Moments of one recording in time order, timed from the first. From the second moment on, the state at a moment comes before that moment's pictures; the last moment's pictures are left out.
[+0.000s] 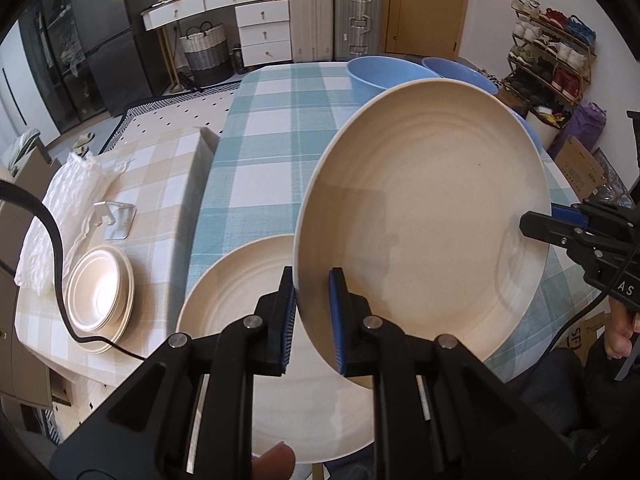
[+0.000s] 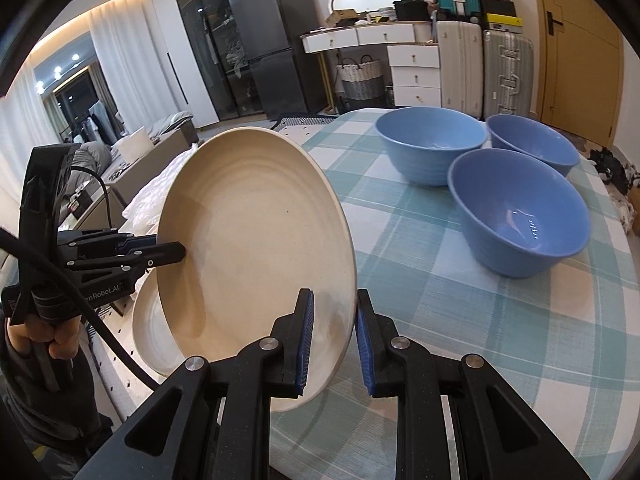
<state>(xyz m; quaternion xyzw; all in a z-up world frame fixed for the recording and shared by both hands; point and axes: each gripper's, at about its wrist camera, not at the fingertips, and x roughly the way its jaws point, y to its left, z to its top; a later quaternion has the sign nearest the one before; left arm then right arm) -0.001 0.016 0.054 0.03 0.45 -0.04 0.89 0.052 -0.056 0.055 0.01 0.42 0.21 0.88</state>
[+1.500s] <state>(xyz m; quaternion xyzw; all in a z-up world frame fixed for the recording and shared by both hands) -0.027 0.138 -0.013 -0.03 0.51 0.02 0.86 0.097 0.064 -0.011 -0.08 0.49 0.27 0.82</state>
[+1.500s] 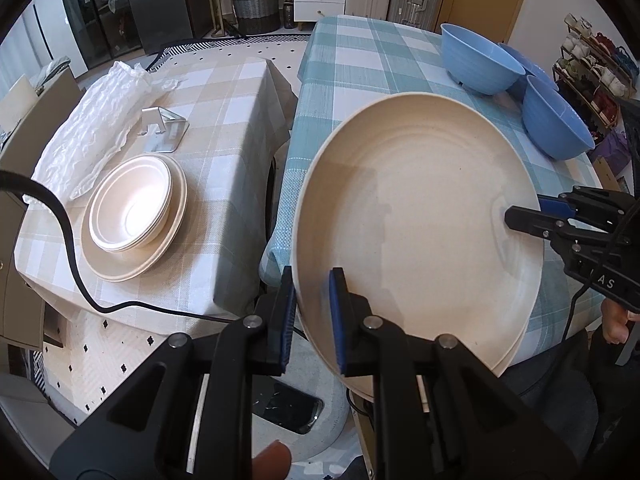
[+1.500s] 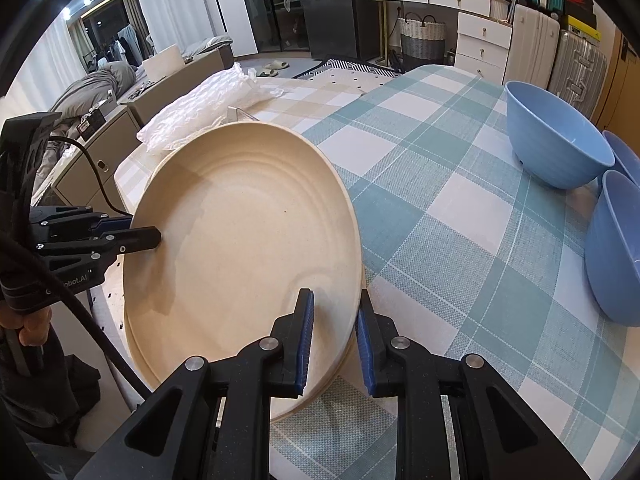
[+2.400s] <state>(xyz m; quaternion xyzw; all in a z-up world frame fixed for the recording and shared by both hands) -0.028 0.148 -0.017 -0.03 0.51 0.04 0.86 0.099 0.046 -0.016 -0.06 0.49 0.25 0.83</state>
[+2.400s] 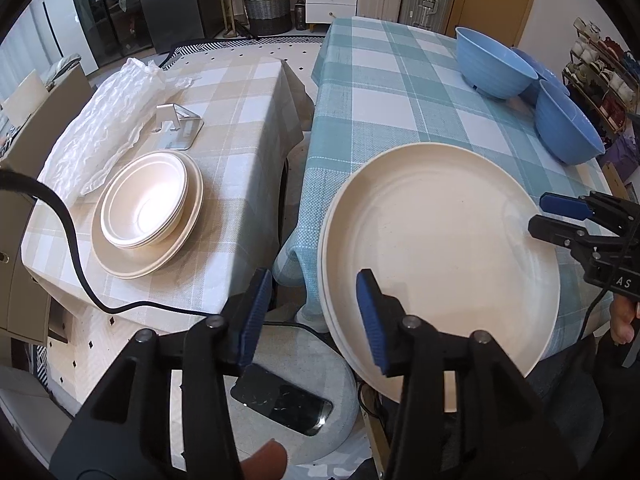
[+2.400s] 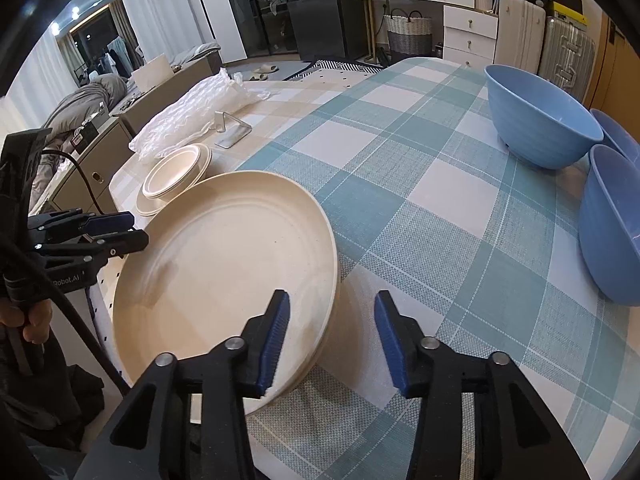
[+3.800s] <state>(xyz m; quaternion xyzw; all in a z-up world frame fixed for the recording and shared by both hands) -0.012 0.062 0.029 0.01 0.47 -0.04 0.88 0.071 -0.086 0.018 0.05 0.45 0.18 0.87</state>
